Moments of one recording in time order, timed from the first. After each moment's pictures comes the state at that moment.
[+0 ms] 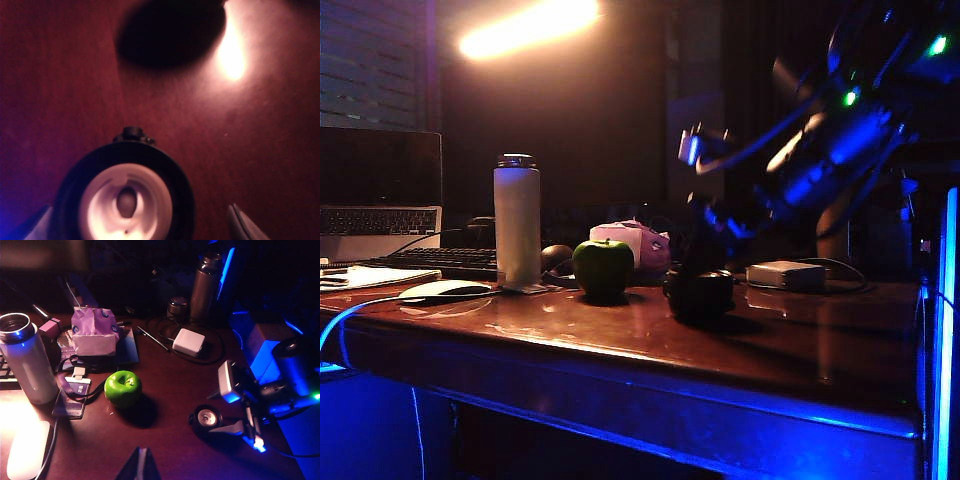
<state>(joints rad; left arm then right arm) -0.14 1.01 1.31 -0.65 0.51 0.12 0.41 1.71 0.96 0.05 -0.31 -0.29</state>
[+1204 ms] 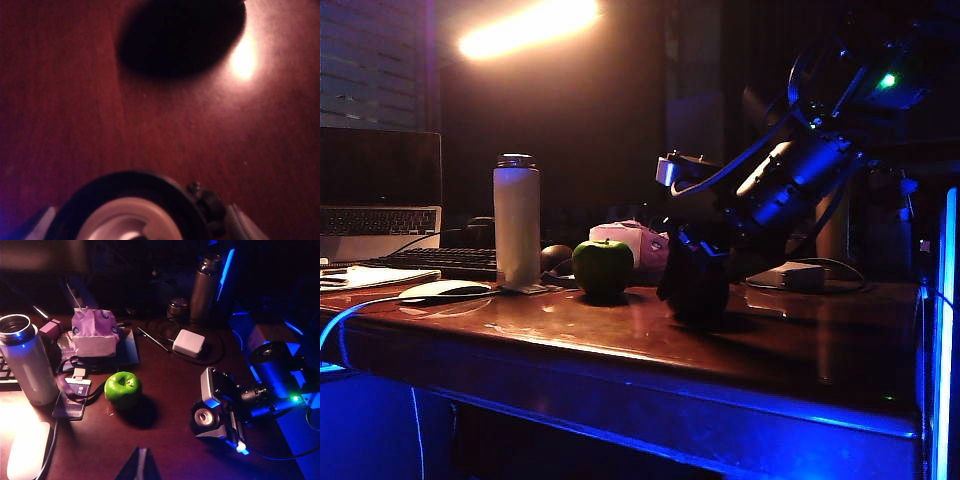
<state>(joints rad) -0.14 1.00 1.31 -0.64 0.51 0.12 0.43 1.82 1.05 0.03 -0.31 -0.30</state>
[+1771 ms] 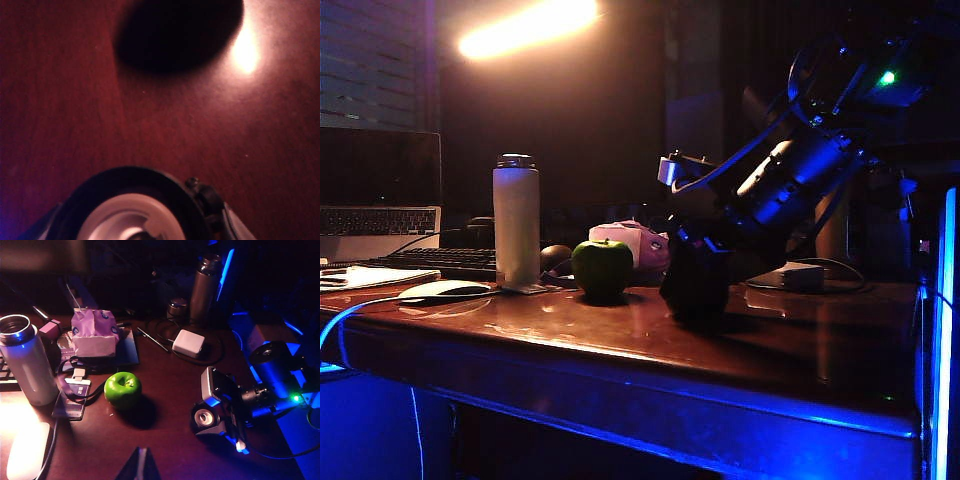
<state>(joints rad) -0.14 1.00 1.31 -0.64 0.51 0.12 0.43 1.82 1.06 0.01 -0.31 -0.26</state>
